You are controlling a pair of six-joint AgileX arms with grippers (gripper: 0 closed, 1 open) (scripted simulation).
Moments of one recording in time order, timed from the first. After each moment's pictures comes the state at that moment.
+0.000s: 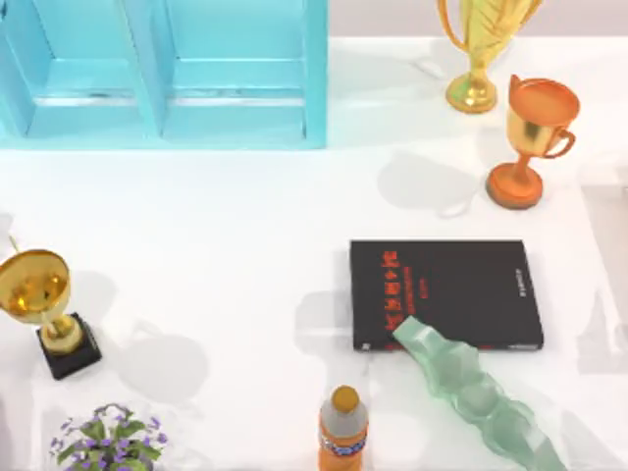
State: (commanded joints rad) left arm 0.33 0.64 0.51 -0.46 0.00 0.94; right arm 0.00 0.00 0.00 0.00 0.00 0.00
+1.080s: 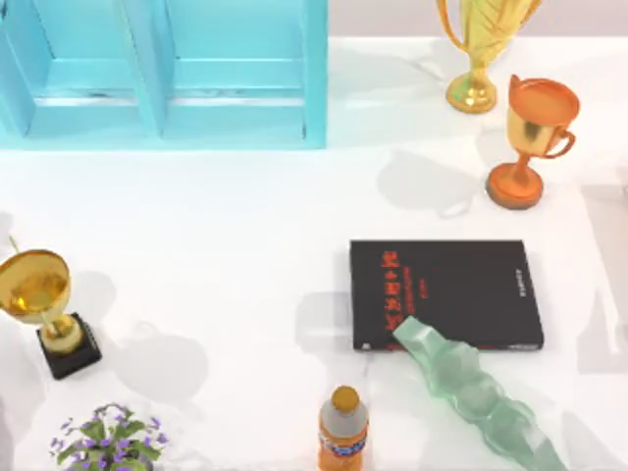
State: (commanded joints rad) left arm 0.86 1.62 1.30 -1.17 0.00 2.38; right arm 0.00 0.00 0.00 0.00 0.00 0.00
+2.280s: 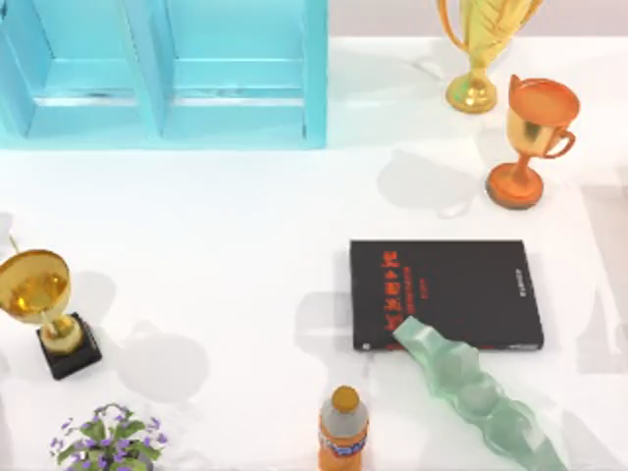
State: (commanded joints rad) left arm 0.90 1.80 1.11 -0.88 0.00 2.50; right arm 0.00 0.00 0.00 0.00 0.00 0.00
